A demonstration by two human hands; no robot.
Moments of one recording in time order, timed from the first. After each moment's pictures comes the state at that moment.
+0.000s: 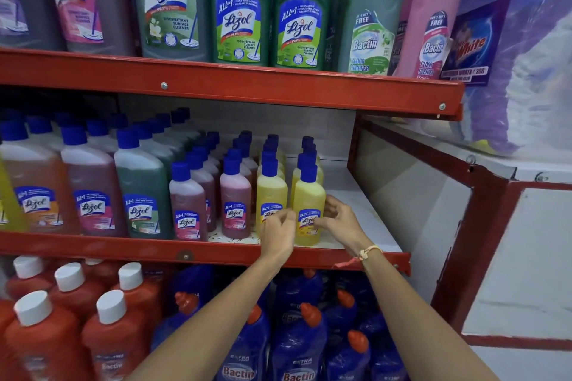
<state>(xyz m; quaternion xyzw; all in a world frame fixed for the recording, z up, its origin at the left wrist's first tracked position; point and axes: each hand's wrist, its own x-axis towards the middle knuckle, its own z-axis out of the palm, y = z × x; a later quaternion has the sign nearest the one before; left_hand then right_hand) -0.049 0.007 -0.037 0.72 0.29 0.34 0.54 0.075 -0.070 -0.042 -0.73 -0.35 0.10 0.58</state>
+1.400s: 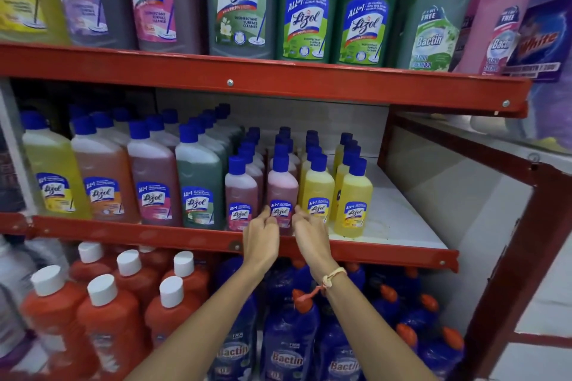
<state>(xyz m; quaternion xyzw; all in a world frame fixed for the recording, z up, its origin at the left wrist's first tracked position) -0.147 0.076 -0.045 0.72 0.35 0.35 0.47 -0.084 0.012 -0.039 -0.76 -0.26 0.11 0.58</state>
